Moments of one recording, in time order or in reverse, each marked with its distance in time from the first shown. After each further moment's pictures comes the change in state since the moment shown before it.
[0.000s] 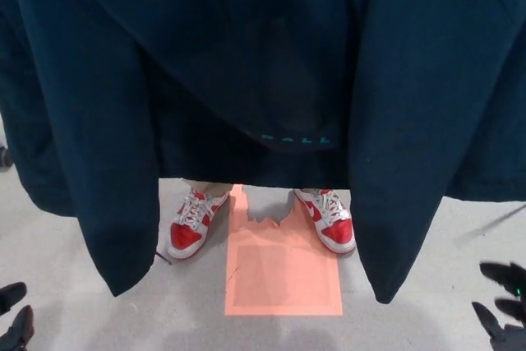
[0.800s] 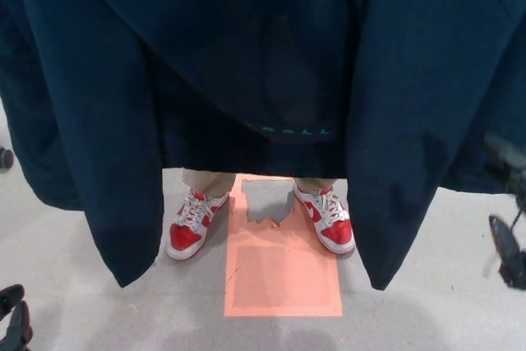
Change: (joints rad) left_arm 0.005 -0.005 -0.012 -0.002 0.000 0.000 -0.004; right_arm 0.266 -0.039 -0.107 -0.963 0.152 -0.005 0.086
